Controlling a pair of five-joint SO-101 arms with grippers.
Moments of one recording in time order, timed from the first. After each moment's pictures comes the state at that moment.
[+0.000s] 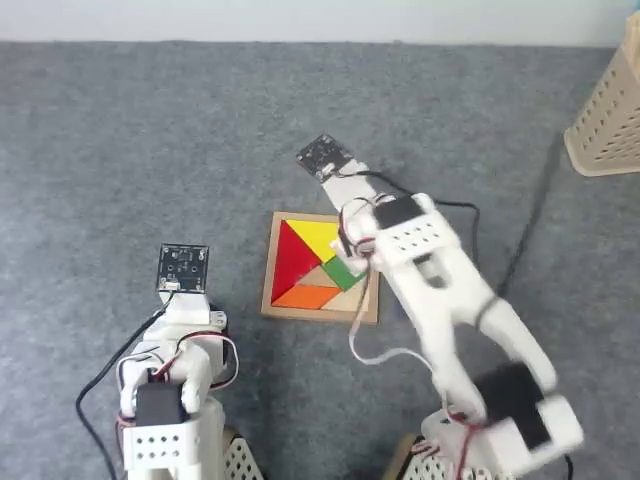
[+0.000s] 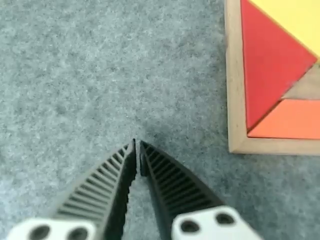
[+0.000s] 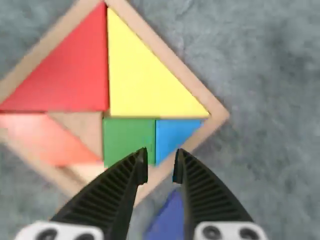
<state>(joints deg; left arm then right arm) -10.2 -103.3 97.2 72.0 -0.7 -26.8 -8.2 25.8 60.1 17.5</state>
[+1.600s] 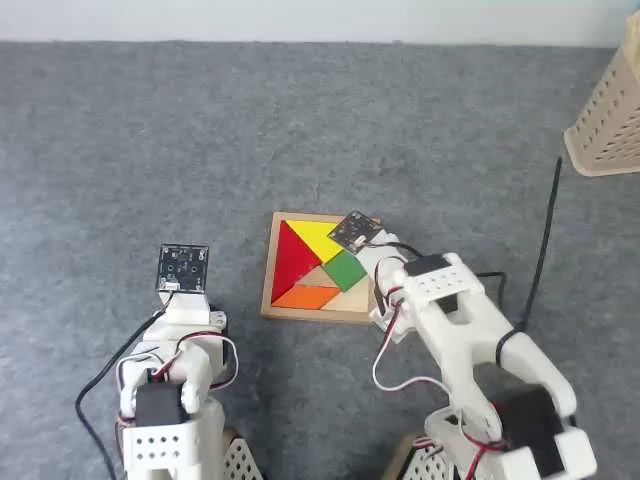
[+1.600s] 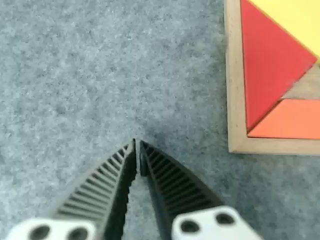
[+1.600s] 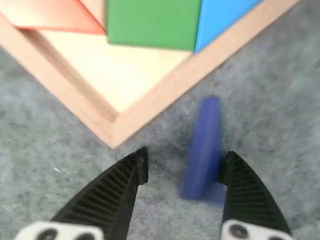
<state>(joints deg) -10.1 -103.3 97.2 72.0 -0.7 -22.6 -11.7 53.6 51.1 26.5</state>
